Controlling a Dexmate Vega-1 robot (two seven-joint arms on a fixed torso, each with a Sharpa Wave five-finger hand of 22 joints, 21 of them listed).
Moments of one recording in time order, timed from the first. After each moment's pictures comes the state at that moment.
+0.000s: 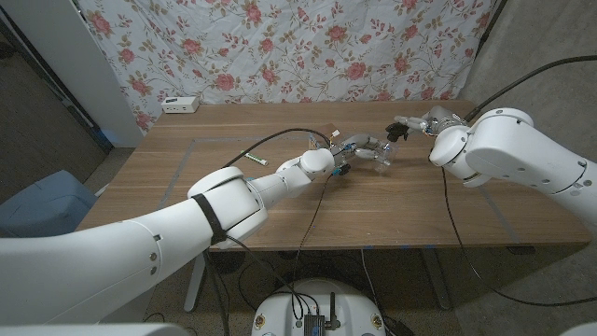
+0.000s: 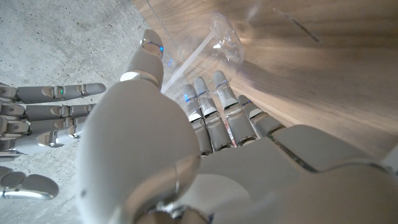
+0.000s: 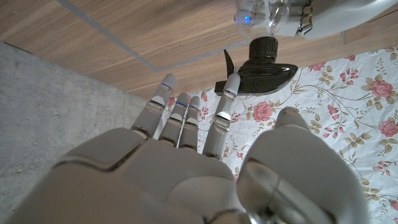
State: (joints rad) left arm 0.21 -0.13 0.97 -0.37 -0.16 -0.48 -0.15; left_hand 1.13 -0.04 0.34 -0.23 0.20 0.79 -0.04 0.21 0.23 0.79 -0.09 0.22 0.40 0.79 -0.07 0.18 0.17 0.24 -0.04 0.18 0.16; right arm -0.62 -1.02 -0.56 -2.41 0.83 -1.40 -0.90; right_hand 0.47 -0.01 0.16 0.09 0.19 0.87 -0.05 0.29 0.21 0.36 0.08 0.22 0.21 0.32 0.04 0.24 0.23 0.49 0.11 0.20 0.17
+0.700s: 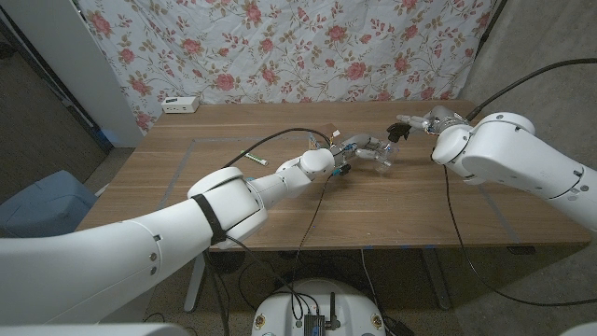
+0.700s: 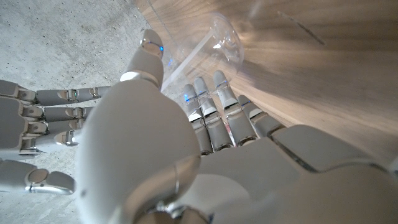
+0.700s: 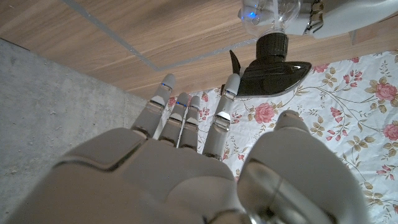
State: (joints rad) left arm 0.21 -0.13 0.97 -0.37 -0.16 -0.49 -0.16; left_hand 1.13 -0.04 0.34 -0.24 0.20 0.79 -0.04 0.21 0.23 0.79 -0.09 0.22 0.40 0.78 -0.07 0.19 0.17 0.24 -0.04 0.18 0.16; right arm -0.64 -1.01 -0.55 -2.40 0.64 -1.40 -0.72; right_hand 0.45 -0.01 0.15 0.10 0.20 0.87 -0.05 0.28 0.21 0.37 0.09 0.22 0.21 0.33 0.05 0.24 0.22 0.49 0.11 0.20 0.17
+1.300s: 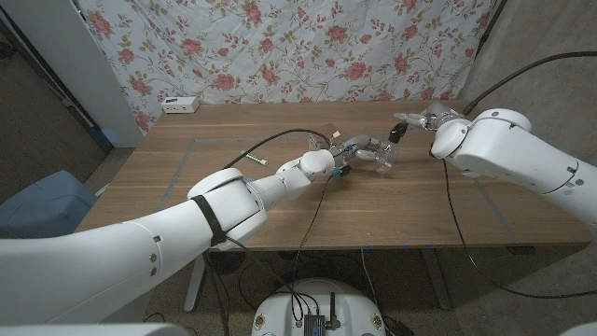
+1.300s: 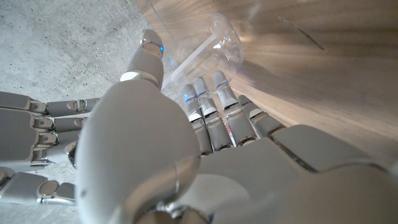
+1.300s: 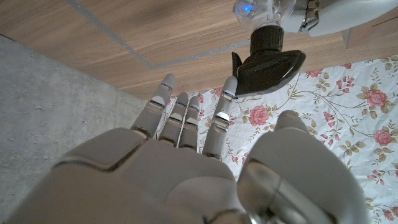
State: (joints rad) left arm 0.22 -0.13 0.97 -0.37 -0.16 -0.50 -0.16; left_hand 1.13 -0.04 0.34 -0.24 0.20 0.79 -0.04 0.21 0.23 0.79 -0.09 0.22 0.40 0.78 -0.07 0.18 0.17 0.24 -0.04 0.18 0.16; right arm -0.57 -1.02 -0.62 -2.39 0.55 -1.40 -0.60; right_hand 0.45 -0.01 0.15 0.10 0.20 0.83 -0.04 0.26 0.20 0.36 0.10 0.21 0.21 0.33 0.05 0.24 0.22 0.49 0.11 0.19 0.17
